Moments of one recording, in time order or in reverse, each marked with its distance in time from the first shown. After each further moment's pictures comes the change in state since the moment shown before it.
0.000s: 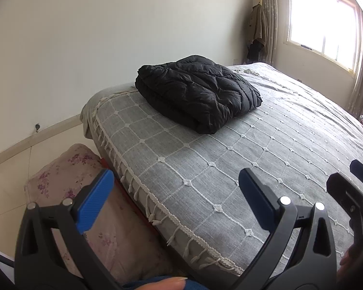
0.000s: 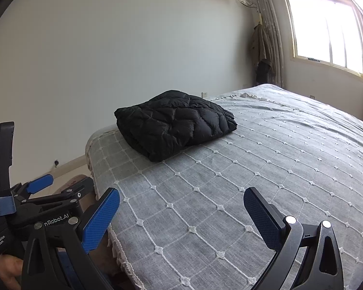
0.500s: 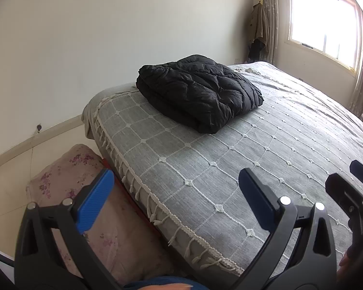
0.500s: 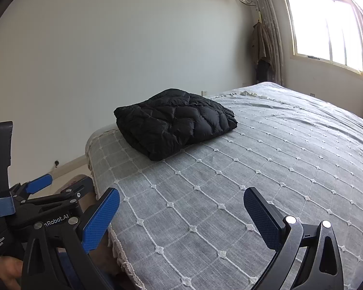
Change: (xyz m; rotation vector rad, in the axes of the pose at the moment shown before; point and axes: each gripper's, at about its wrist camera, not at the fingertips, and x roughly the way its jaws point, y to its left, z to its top) left arm -0.002 -0.002 -0.001 0.006 0.003 0.015; right arm 0.005 0.000 -0.002 0.011 0.005 0.001
